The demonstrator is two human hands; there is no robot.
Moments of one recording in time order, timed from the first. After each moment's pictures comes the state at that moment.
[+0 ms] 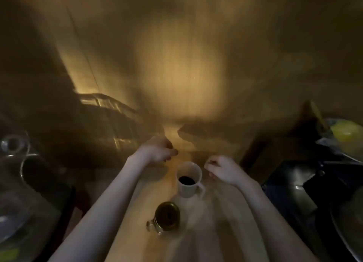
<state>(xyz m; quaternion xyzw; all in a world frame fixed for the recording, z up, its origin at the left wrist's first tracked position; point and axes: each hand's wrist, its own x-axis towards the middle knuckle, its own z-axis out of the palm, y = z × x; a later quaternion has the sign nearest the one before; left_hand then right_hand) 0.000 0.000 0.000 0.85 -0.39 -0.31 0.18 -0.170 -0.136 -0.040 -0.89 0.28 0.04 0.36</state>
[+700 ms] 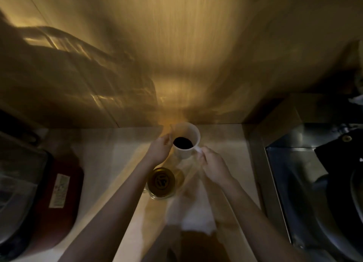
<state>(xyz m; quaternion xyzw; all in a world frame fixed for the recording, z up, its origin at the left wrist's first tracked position) -0.040 -0.002 -0.125 0.84 -0.29 -0.33 0.32 -0.181 -0.107 -0.171 -0.87 0.33 0.00 0.36</state>
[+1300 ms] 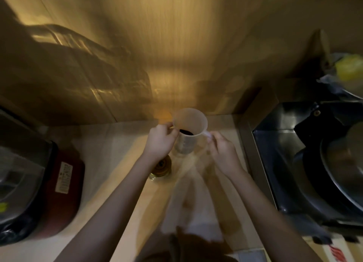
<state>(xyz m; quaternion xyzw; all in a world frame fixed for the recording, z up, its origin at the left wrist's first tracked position) -0.091 0.021 -0.069 0.84 -0.29 -0.26 0.37 -0.235 -0.088 -0.124 -0.87 0.33 -0.17 0.33</state>
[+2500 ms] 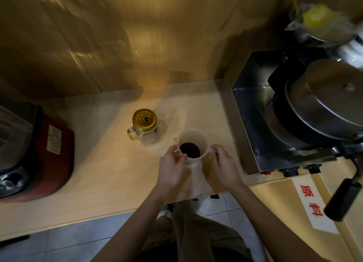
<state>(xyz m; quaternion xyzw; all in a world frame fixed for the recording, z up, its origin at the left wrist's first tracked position) -0.246 0.108 -0.149 0.79 -0.23 -0.33 0.46 -0.377 0.002 -0.182 -0.83 0.42 -0.09 0.37</state>
